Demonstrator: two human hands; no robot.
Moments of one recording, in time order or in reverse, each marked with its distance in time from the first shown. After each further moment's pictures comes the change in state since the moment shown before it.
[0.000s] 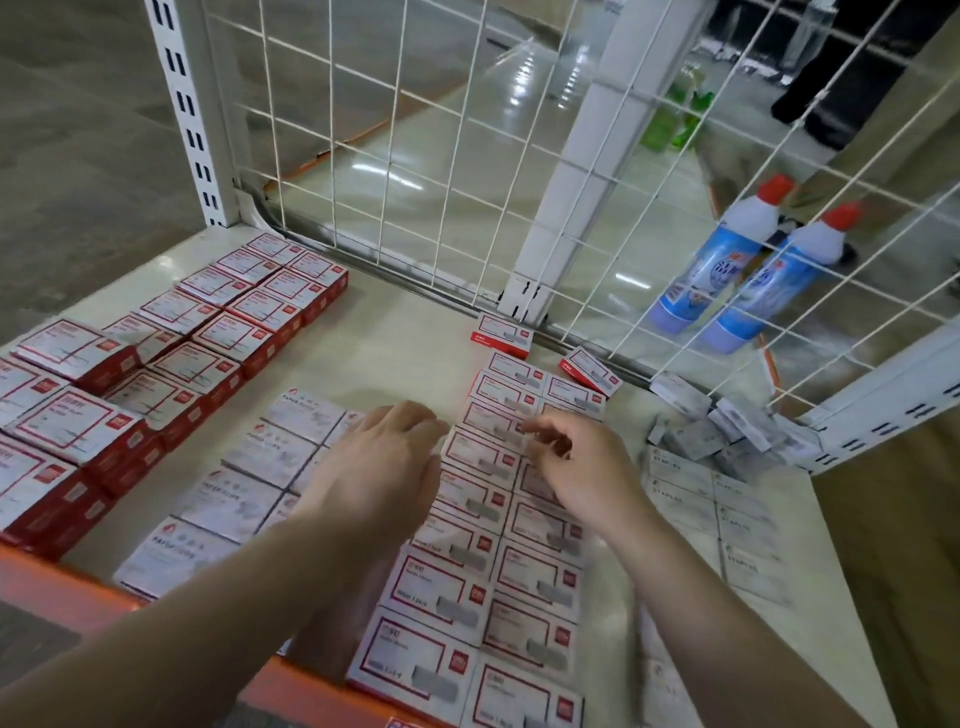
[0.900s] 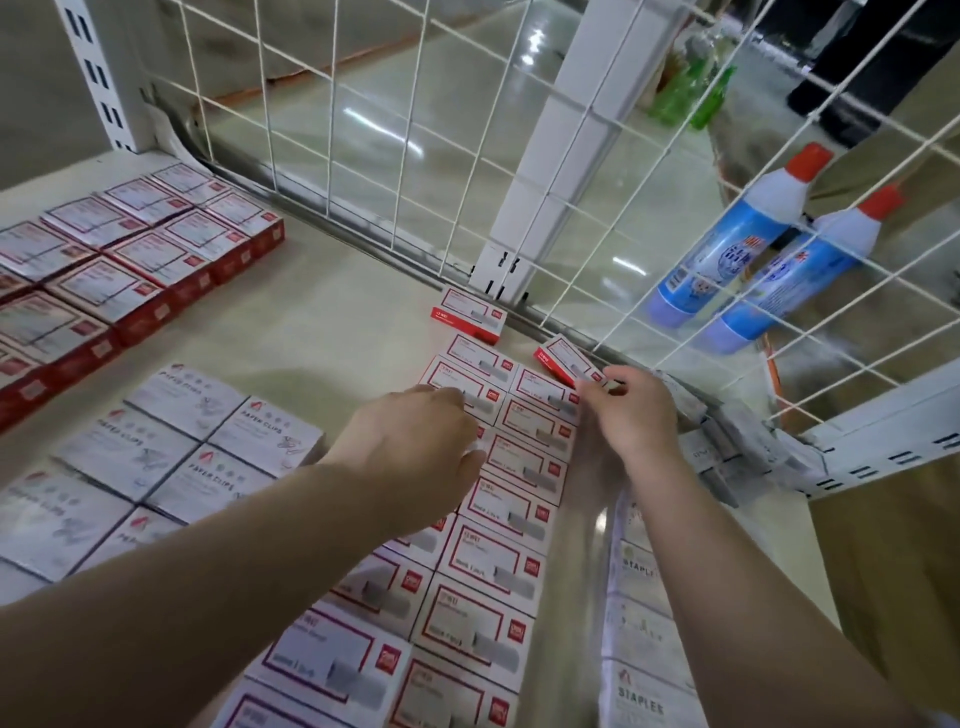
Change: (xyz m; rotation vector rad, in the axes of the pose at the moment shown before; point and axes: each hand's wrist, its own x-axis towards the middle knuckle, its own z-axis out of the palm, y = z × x) left_hand 0.066 0.037 0.034 0.031 -0.159 0.106; right_hand 0.089 0.079 -0.027 0.006 0.283 0.312
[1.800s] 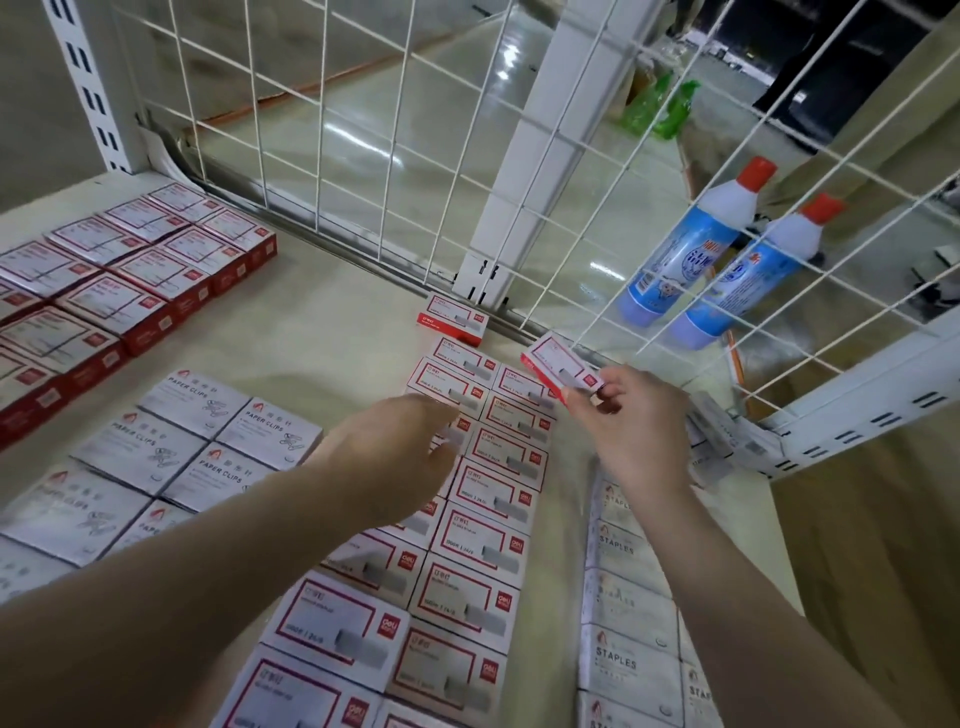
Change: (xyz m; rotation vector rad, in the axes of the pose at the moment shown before) left_hand -0.017 0.005 -0.008 -0.301 -0.013 -0.145; right_hand -0.041 0.005 -0.027 -0.064 0.176 -0.347
